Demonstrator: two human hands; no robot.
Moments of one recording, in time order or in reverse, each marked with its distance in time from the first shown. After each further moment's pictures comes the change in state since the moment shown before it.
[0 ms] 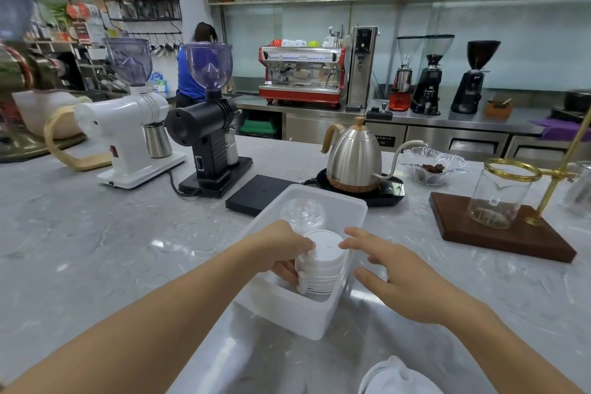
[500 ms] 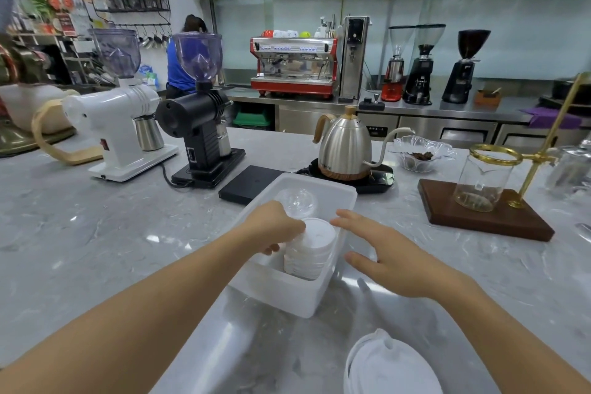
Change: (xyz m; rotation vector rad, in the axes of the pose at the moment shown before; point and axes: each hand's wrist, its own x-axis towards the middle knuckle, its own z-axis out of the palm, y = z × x) left_hand -0.012 0.009 -0.001 0.302 0.222 0.068; right_hand -0.003 0.000 -0.006 -0.052 -0.039 -0.037
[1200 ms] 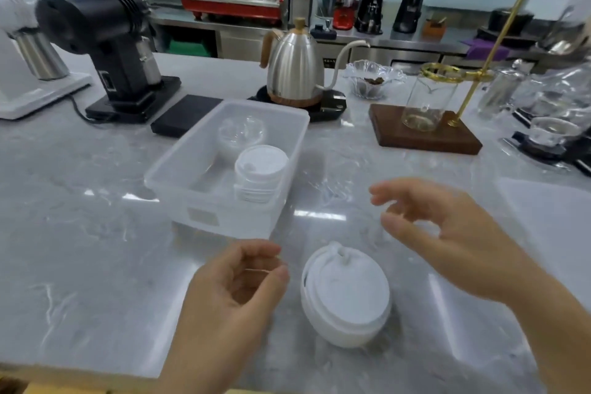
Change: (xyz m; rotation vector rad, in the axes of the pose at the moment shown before) left_hand -0.181 -0.064 0.090 -0.882 0.079 0.337; right_hand -0.131 -0.038 -0.021 0.239 0.299 0.251
